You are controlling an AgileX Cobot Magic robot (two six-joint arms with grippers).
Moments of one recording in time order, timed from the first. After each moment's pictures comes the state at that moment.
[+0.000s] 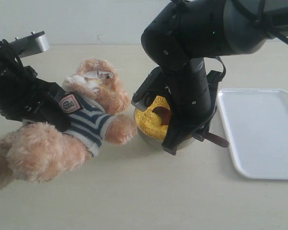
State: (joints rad) left arm -0.22 1.50 -0.97 -0.54 1.03 0.36; right arm 0.78 1.89 -1.32 -0.31 1.22 -0.04
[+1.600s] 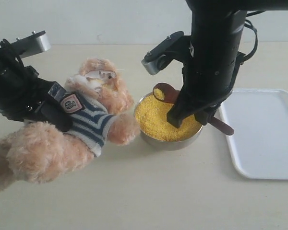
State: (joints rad) left arm -0.22 1.50 -0.97 -0.56 1.04 0.38; right arm 0.69 1.72 -1.33 -0.15 1.22 -0.07
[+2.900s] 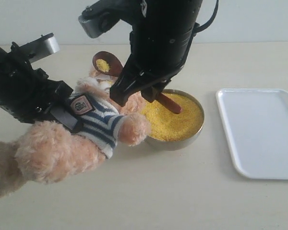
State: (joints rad) left arm -0.22 1.55 -0.97 -0.67 1.05 0.46; right arm 0.84 1.72 -1.55 -0.08 1.22 -0.10
